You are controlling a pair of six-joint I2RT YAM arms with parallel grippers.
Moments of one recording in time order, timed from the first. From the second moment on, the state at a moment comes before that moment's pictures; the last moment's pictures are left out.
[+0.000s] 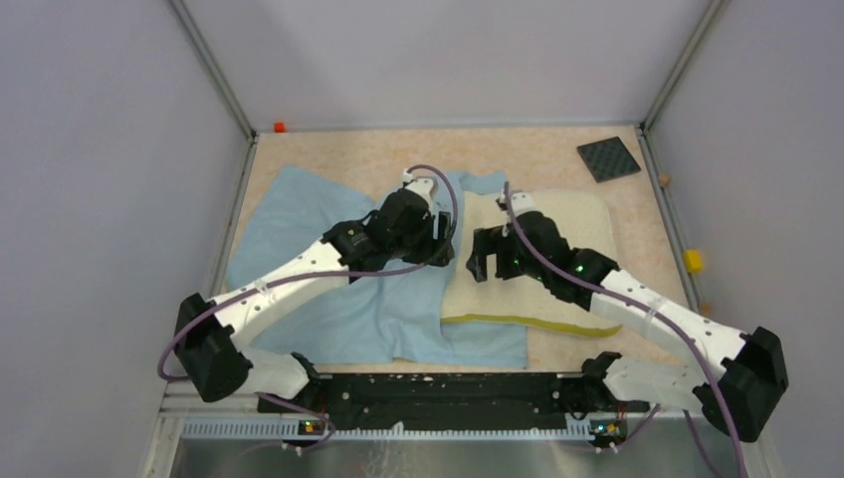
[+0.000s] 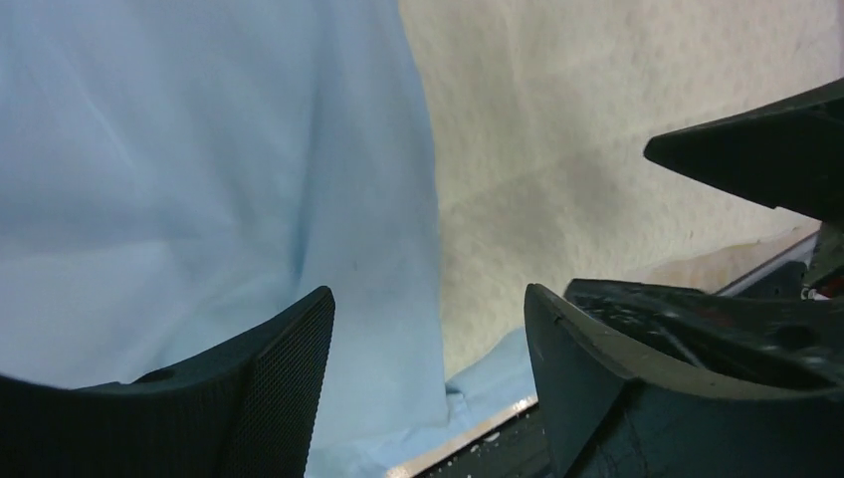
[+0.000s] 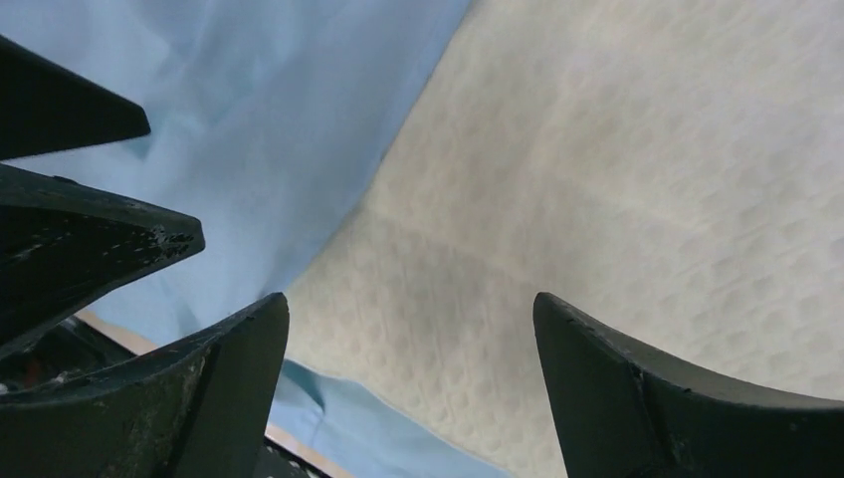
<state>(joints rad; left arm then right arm) -0.81 1.39 1.21 -0.54 -0.08 -0.54 0.74 1.08 0.88 -0.40 0.13 0.46</state>
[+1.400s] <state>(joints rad) -0.72 1.25 0.86 -0.51 -0.21 -0.58 0.84 1.50 0.97 -0.19 0.08 0.62</state>
